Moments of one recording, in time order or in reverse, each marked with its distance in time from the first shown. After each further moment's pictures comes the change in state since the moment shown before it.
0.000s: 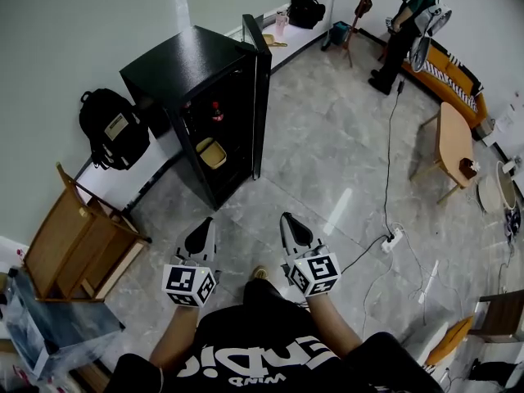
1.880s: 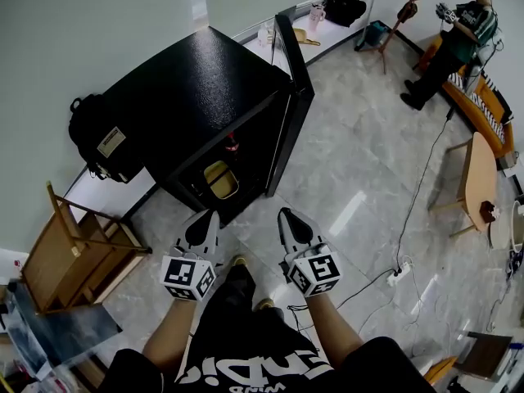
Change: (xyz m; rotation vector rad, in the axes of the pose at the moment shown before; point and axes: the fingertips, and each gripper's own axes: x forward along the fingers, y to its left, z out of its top) left arm 0.231 0.154 0.020 -0.035 0.047 0.068; right arm 0.270 -0.089 0.018 0.050 0.040 0.123
